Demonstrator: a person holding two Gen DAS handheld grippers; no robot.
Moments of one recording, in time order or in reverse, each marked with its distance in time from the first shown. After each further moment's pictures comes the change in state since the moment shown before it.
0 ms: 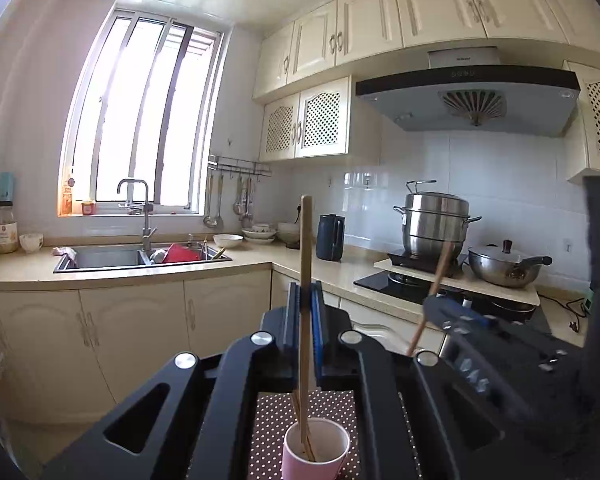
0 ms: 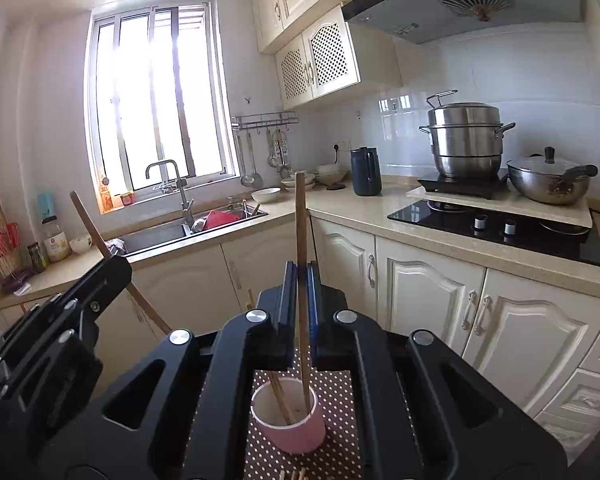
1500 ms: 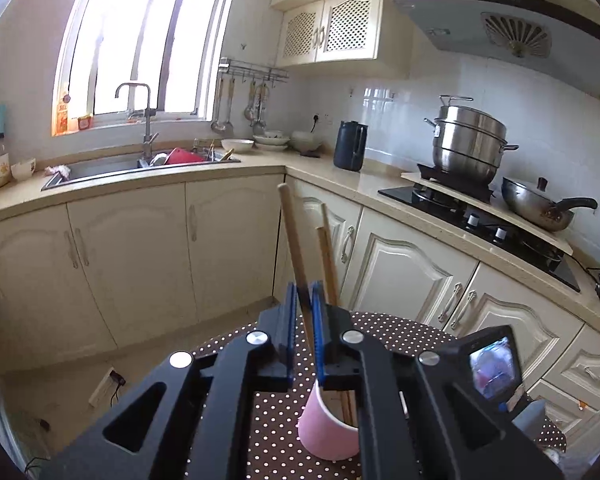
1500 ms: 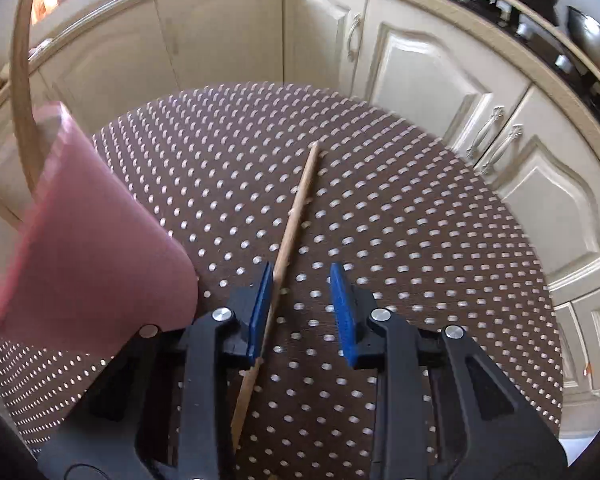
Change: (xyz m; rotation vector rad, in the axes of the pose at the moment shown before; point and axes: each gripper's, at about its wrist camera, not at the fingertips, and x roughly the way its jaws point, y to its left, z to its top) left arm 0.101 0.046 -0.100 -0.066 0.317 0.027; right arm 0.189 -0.068 -0.199 -0.154 0.783 -0.135
